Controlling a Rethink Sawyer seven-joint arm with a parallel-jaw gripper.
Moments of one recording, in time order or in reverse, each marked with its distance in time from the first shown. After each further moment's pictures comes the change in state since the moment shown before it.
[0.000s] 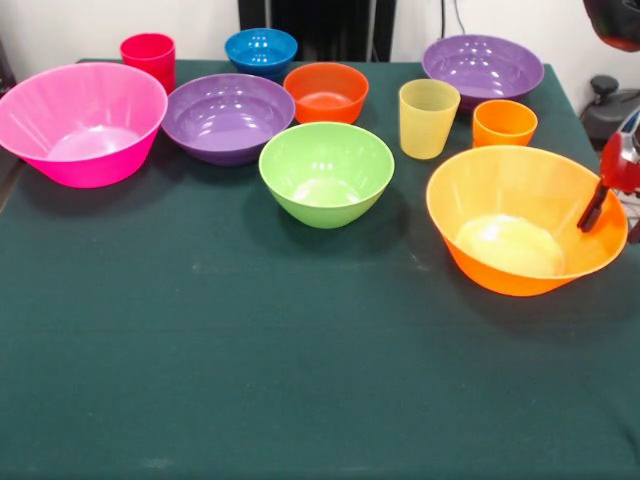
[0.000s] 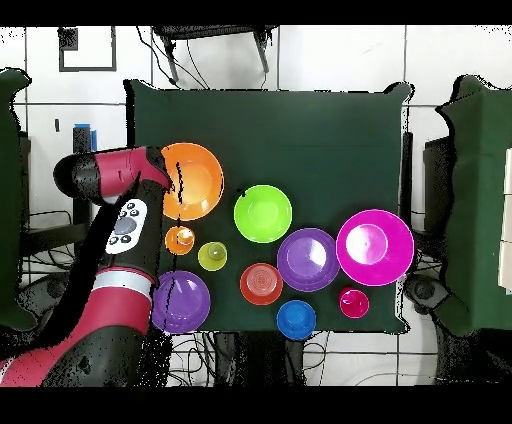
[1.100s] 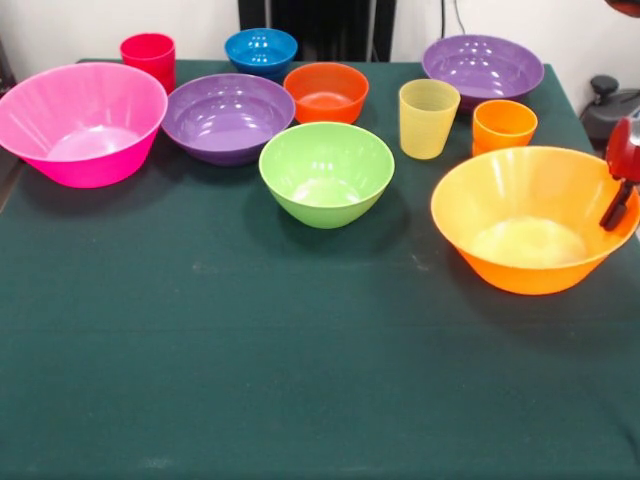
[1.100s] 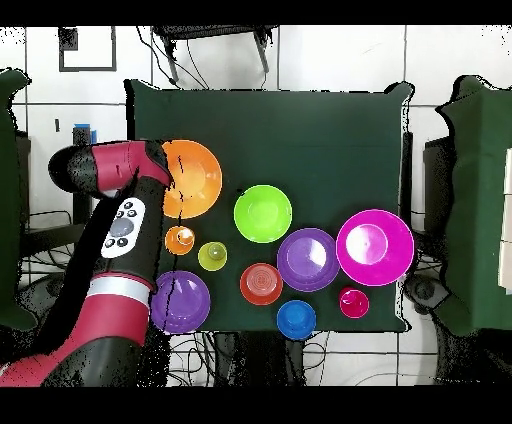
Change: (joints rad) arm -0.005 -0.037 -0.035 -0.003 0.016 0.001 0.000
